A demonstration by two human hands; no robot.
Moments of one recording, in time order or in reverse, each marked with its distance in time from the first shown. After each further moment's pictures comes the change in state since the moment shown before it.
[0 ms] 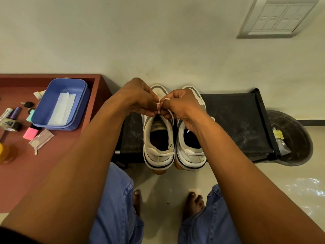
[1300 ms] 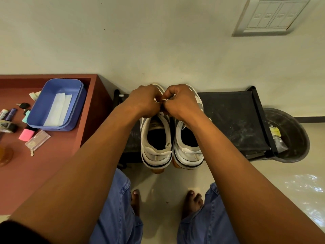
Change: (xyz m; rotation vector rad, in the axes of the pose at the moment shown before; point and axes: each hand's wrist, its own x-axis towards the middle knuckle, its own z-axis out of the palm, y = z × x) left_hand 0.025 -0.012 0.029 0.681 0.135 0.335; right_hand 0.012 0.010 -0.006 -0.391 0.149 -0.213
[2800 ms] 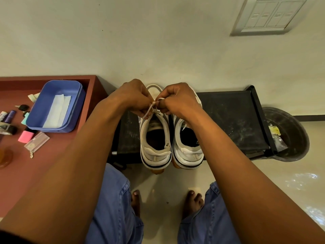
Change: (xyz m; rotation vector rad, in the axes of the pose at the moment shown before) left_hand -0.006 -0.010 -0.027 -0.422 -0.171 -0.232; right_hand -0.006 -0.012 -0.009 0.125 -0.077 0.011
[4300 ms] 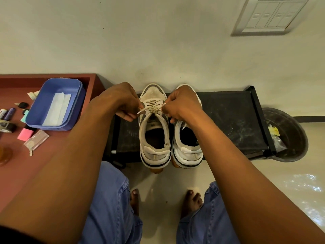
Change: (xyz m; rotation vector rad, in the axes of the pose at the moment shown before) left_hand -0.003 -0.010 -0.009 -0.013 0.003 -0.208; right_hand 0.002 0.000 0.003 -0.332 -0.016 0.181
